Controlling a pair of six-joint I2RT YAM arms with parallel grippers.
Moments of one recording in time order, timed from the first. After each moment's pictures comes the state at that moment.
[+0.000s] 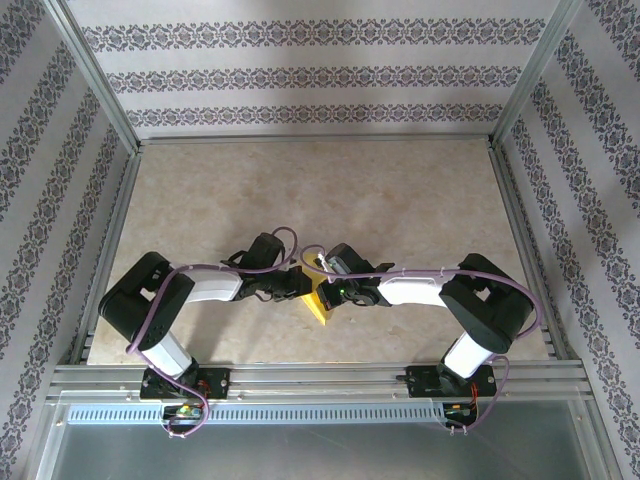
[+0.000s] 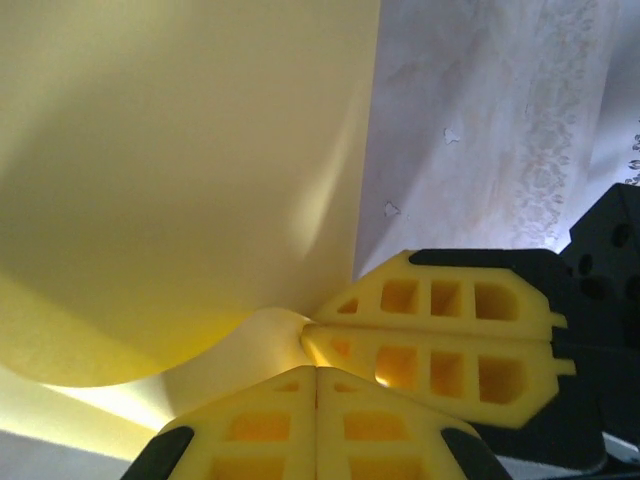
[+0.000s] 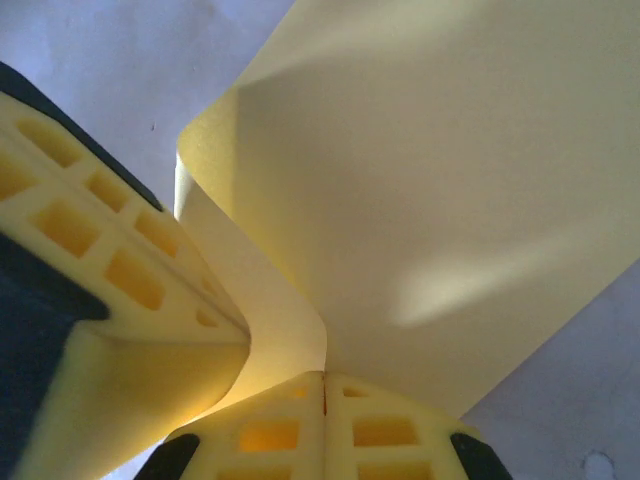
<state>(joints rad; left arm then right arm) -0.59 1.64 0.63 0.16 0.60 -0.83 0.83 1.64 0.71 -0.05 -0.20 0.42</state>
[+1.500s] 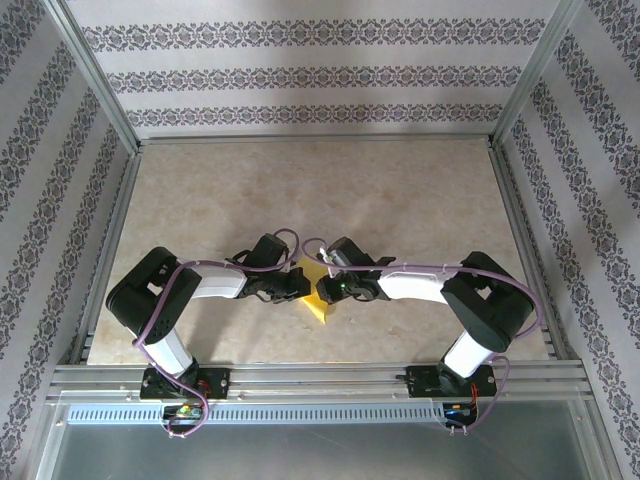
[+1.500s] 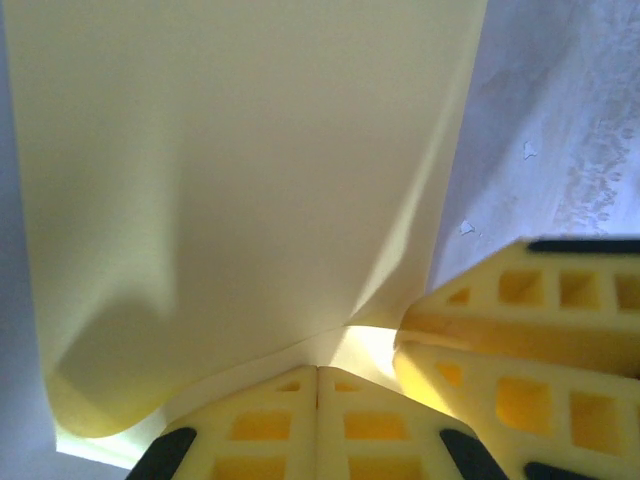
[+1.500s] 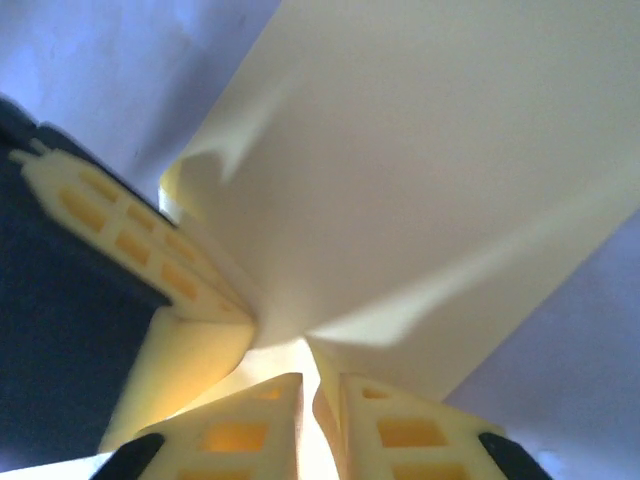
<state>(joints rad) -0.59 1.69 0.65 0.09 0.55 -0.83 0.79 1.63 0.75 -0.12 -0.22 0.43</state>
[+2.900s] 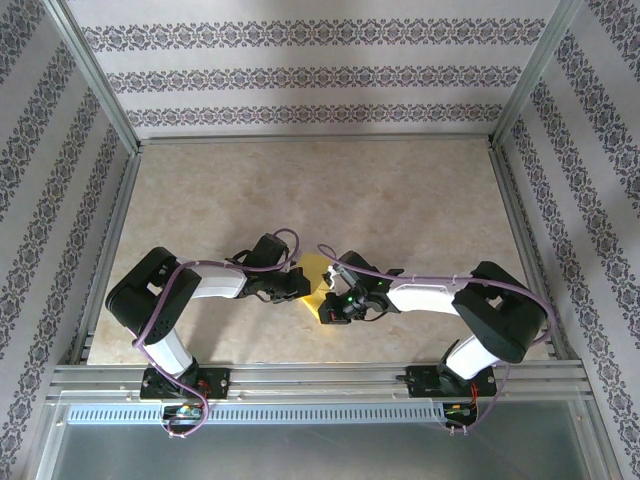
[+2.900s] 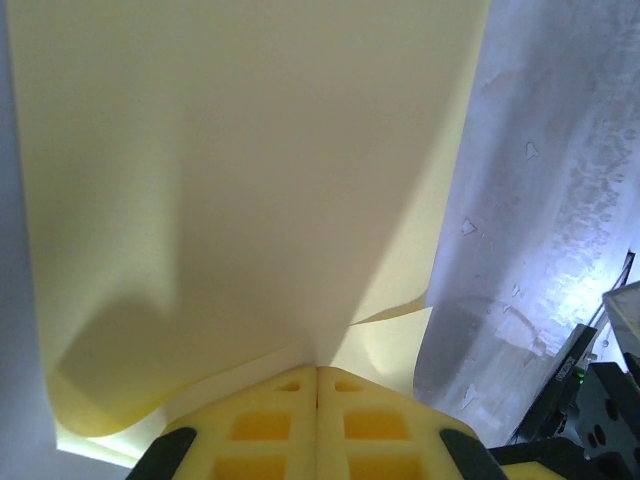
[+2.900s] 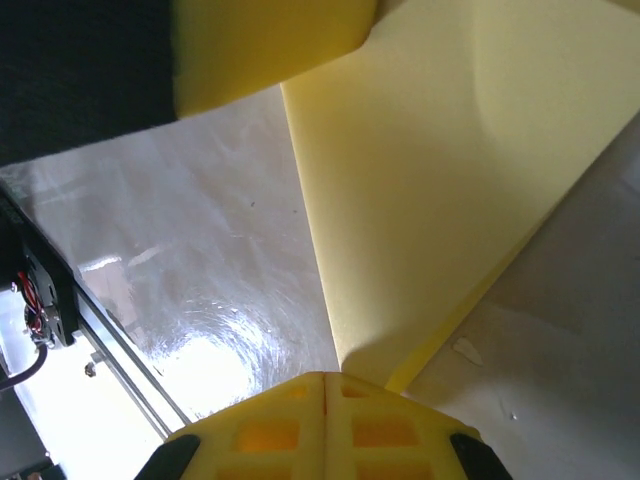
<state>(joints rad) -0.59 1.69 0.66 0.08 0.55 -0.83 0.83 1.56 0.63 -0.12 -0.55 0.76</state>
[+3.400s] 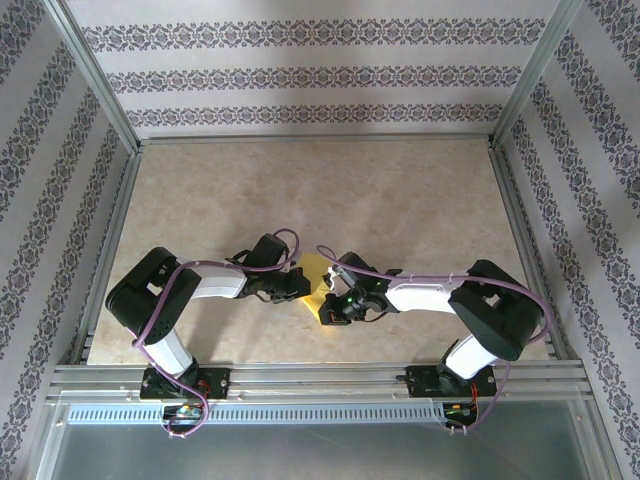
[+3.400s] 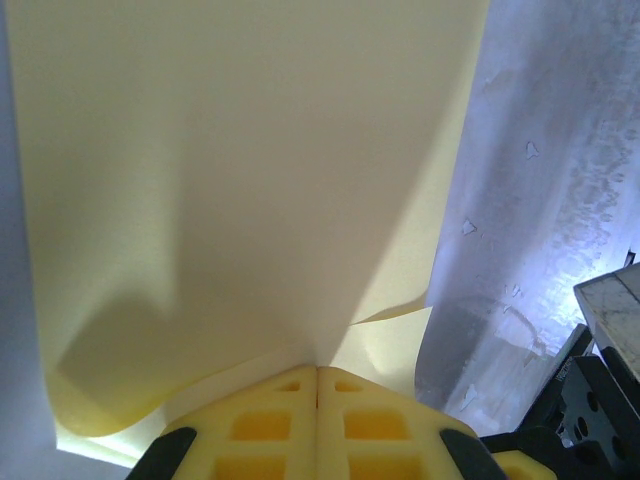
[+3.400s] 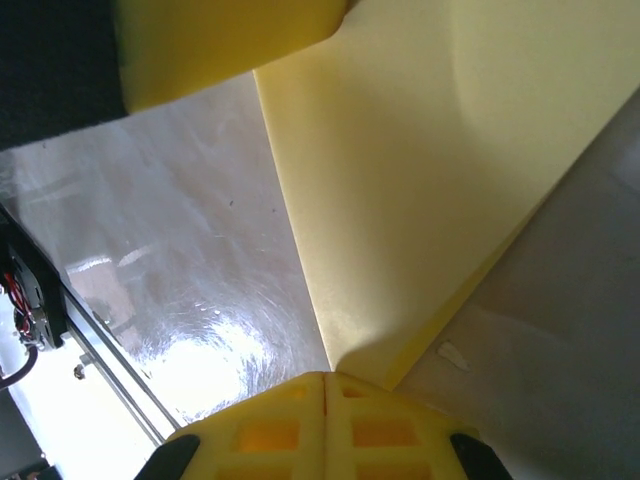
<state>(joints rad) -0.60 1.69 0.66 0.08 0.55 -0.83 0.84 1.57 0.63 -0.13 -0.55 0.76</state>
